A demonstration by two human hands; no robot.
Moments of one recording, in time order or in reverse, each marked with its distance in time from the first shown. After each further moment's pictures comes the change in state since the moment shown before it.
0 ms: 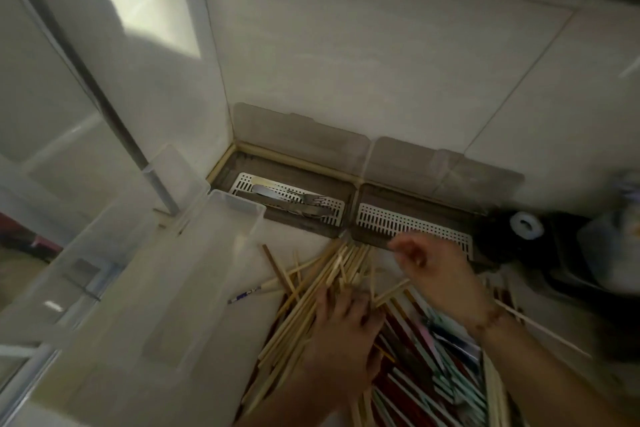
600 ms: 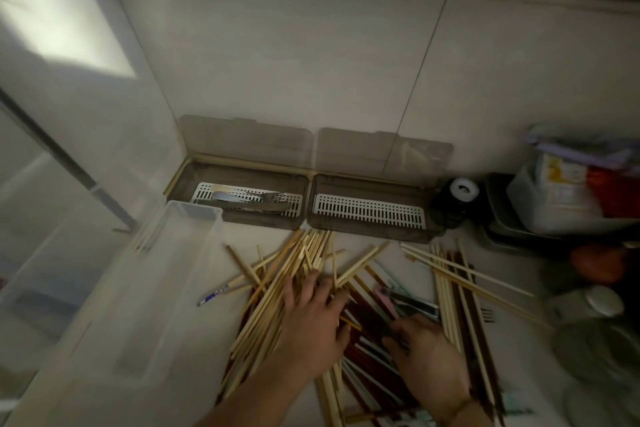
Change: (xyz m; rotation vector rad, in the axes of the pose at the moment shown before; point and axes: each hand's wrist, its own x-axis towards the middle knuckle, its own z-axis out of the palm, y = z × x) left_hand 0.001 0.014 0.005 0.124 -0.063 -0.084; right_hand -0.148 0.059 0.051 -0.275 -0.108 0.415
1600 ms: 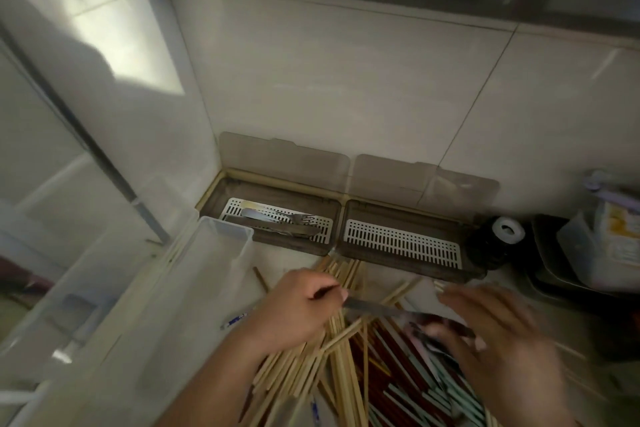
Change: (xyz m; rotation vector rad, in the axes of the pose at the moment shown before) left_hand 0.010 -0.066 -0.115 -0.966 -0.044 0.014; right_hand 0.016 -0.047 -0.107 -0.077 0.640 -0.447
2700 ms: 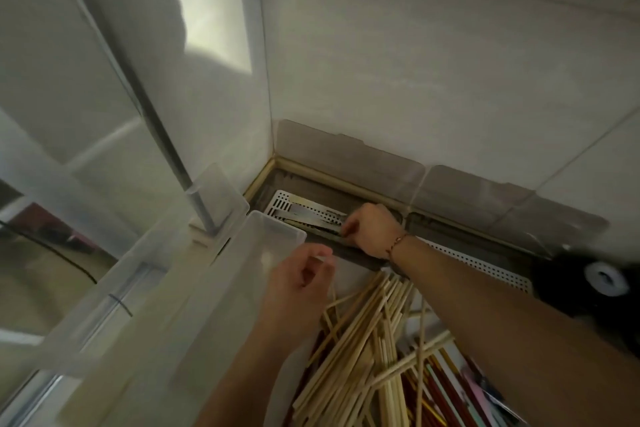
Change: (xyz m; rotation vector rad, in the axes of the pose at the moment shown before) left_hand 0.005 -0.063 -0.041 -0.316 0.622 -0.162; right_hand 0.200 -0.090 0.220 0.246 -0.844 -0.001
